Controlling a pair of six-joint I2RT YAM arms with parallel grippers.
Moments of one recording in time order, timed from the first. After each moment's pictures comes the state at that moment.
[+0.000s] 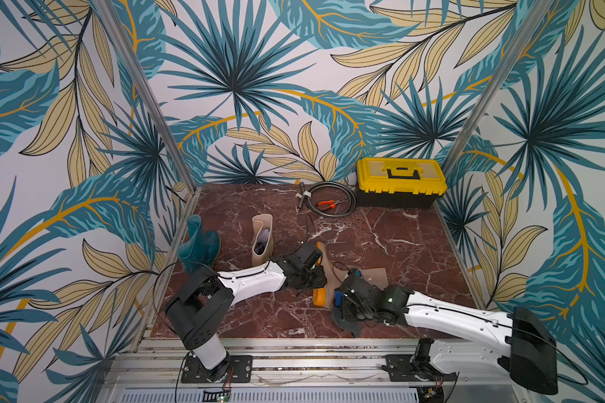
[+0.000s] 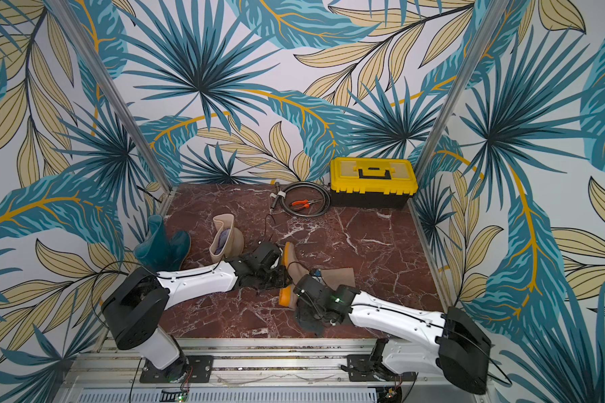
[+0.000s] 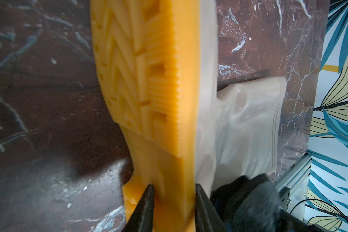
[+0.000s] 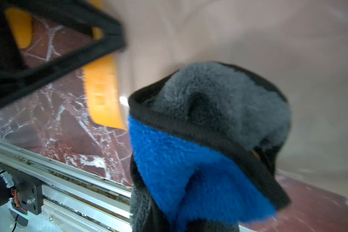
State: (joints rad) left arm -0.81 1.67 0.98 -0.27 0.21 -0.89; right arm 1.01 1.27 0.75 -0.60 0.08 0.95
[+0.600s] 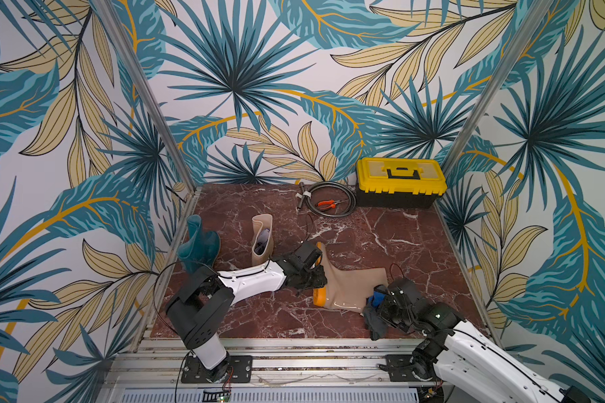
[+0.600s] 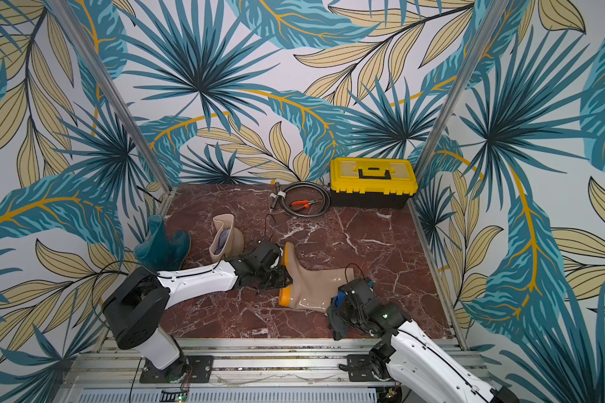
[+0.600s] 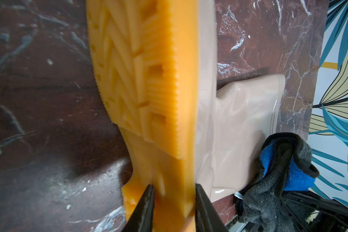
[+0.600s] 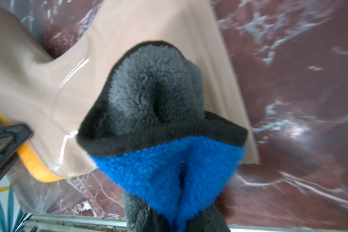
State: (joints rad) left arm -0.80 1.67 0.98 -0.27 0.22 -0.87; right arm 0.56 0.72 0.43 -0.79 0.00 1.09
